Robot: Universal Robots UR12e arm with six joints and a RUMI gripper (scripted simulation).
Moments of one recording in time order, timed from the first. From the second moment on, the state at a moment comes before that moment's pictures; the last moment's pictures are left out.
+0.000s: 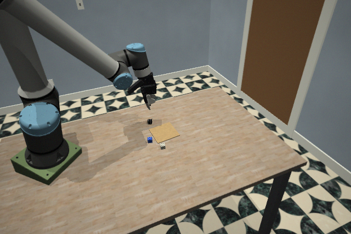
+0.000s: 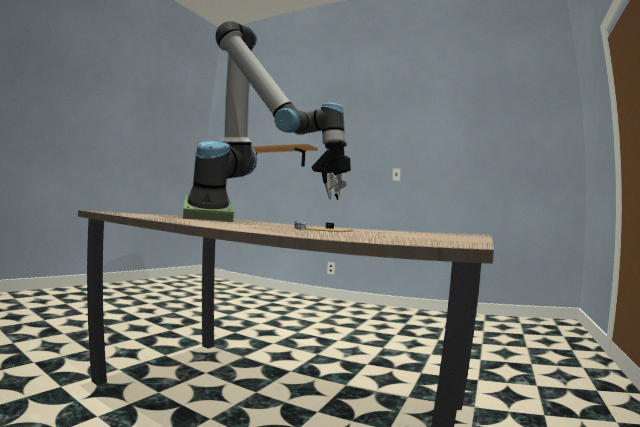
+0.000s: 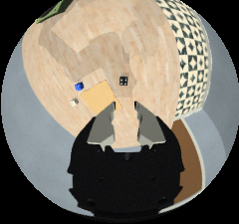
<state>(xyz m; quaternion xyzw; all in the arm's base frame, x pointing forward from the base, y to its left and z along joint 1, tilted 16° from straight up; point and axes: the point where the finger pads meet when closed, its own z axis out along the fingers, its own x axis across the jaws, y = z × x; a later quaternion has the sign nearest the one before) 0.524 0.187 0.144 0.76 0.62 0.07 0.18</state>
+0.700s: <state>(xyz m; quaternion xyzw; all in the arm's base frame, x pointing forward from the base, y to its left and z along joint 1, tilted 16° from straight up) 0.529 0.187 0.149 0.77 0.62 0.03 0.13</state>
